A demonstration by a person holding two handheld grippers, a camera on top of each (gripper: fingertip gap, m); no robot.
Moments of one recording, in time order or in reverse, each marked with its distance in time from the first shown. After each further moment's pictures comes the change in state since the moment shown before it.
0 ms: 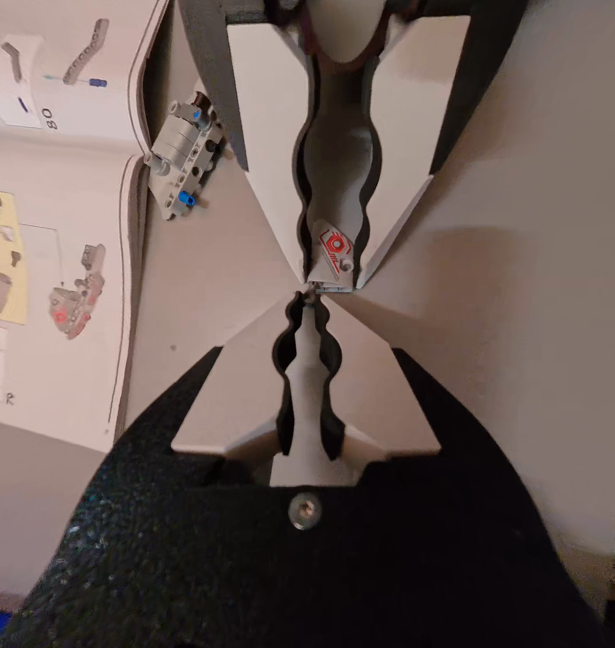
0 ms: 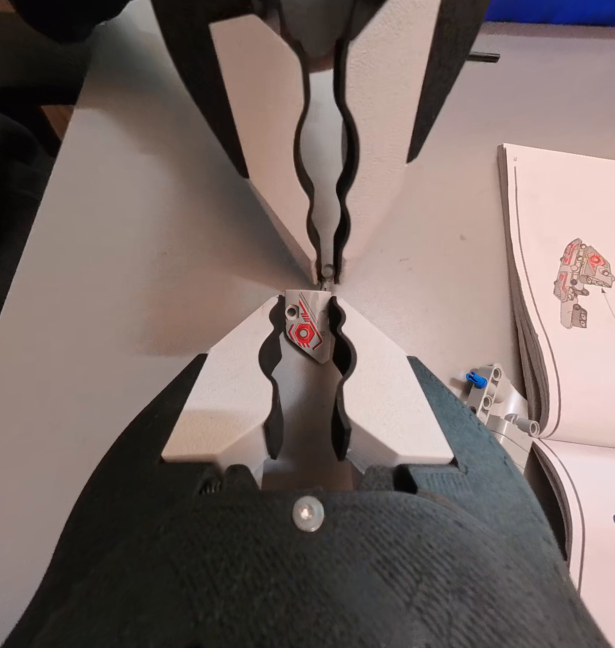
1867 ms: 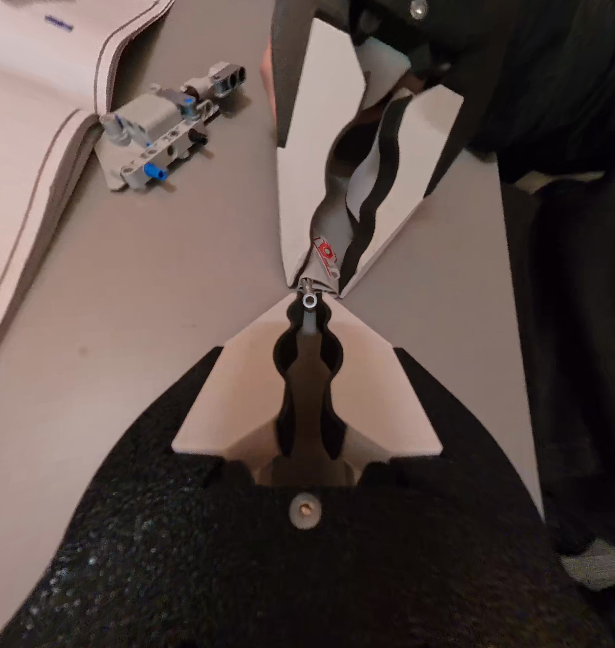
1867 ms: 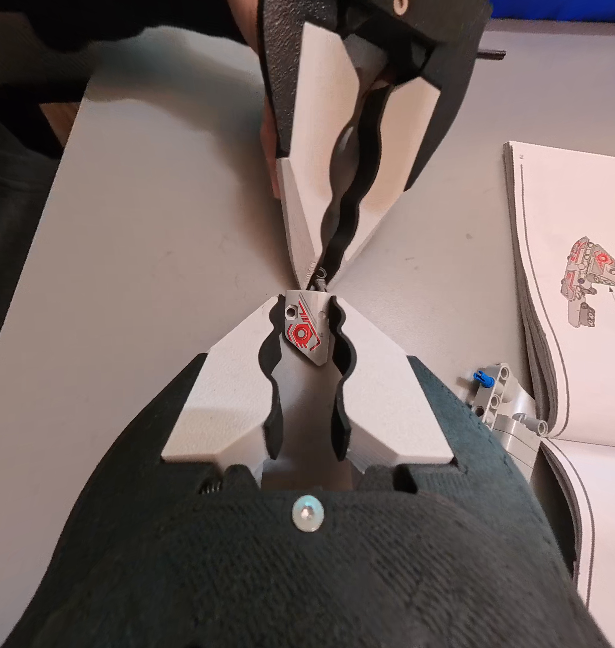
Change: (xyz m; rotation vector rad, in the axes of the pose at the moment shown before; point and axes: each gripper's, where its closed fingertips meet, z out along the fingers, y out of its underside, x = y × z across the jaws) left arm 0.014 -0.004 0.004 0.302 0.357 -0.280; right arm -0.003 0.001 0.000 -0.002 -0.002 0.003
